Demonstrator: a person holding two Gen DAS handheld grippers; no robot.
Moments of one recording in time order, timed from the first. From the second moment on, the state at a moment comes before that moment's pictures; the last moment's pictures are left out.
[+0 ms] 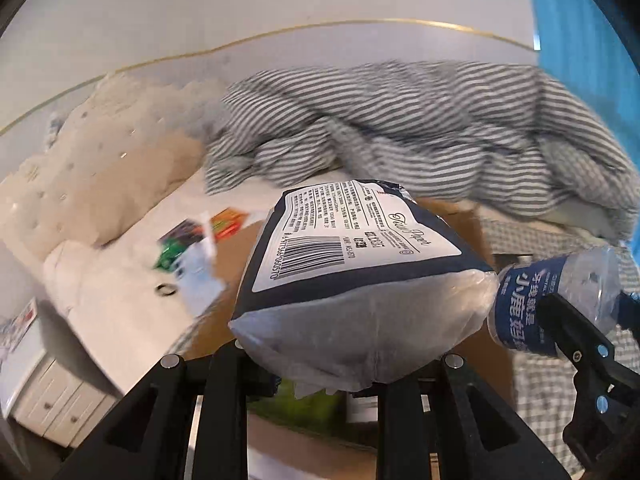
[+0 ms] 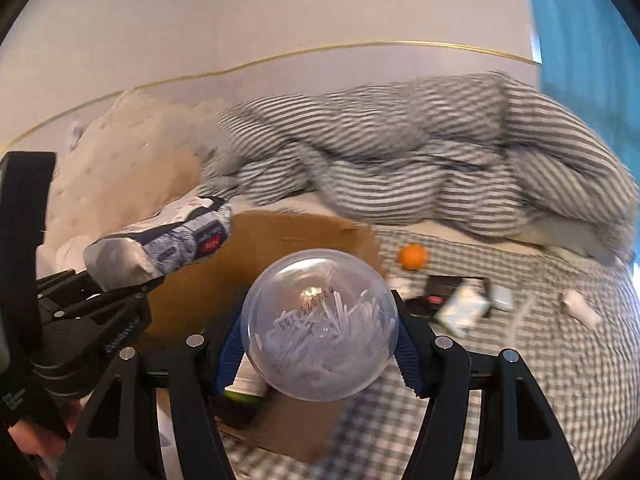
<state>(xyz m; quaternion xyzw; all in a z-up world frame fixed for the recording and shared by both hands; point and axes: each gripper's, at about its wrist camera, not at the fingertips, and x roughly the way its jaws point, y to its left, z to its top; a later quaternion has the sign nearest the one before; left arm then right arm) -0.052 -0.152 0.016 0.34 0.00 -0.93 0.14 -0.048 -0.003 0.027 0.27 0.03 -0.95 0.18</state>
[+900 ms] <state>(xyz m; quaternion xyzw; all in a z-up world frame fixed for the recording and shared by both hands) -0.032 -0.062 0.017 0.30 -0.04 -0.95 0.02 -0.026 0.159 0.031 0.24 0.01 -0.97 0.02</state>
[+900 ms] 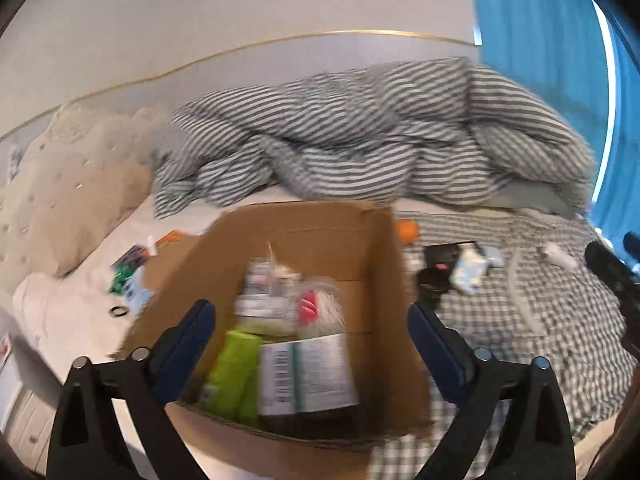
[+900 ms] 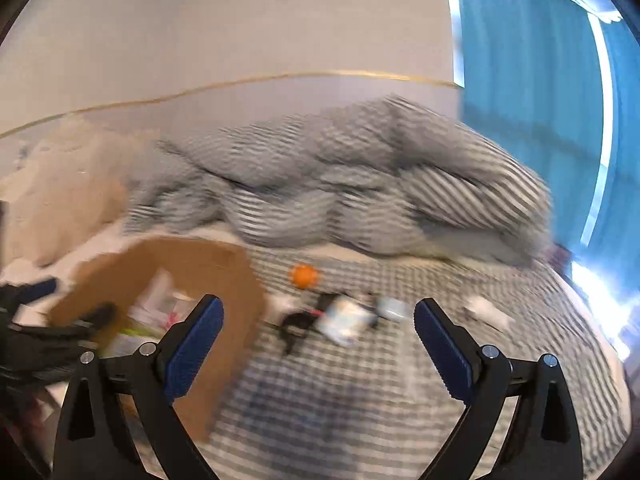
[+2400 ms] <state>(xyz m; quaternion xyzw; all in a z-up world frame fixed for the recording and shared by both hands) -0.194 0.080 -0.168 0.46 -0.04 -0.88 -0.08 -0.158 0.256 -0.173 0.47 0.02 -0.88 0.04</state>
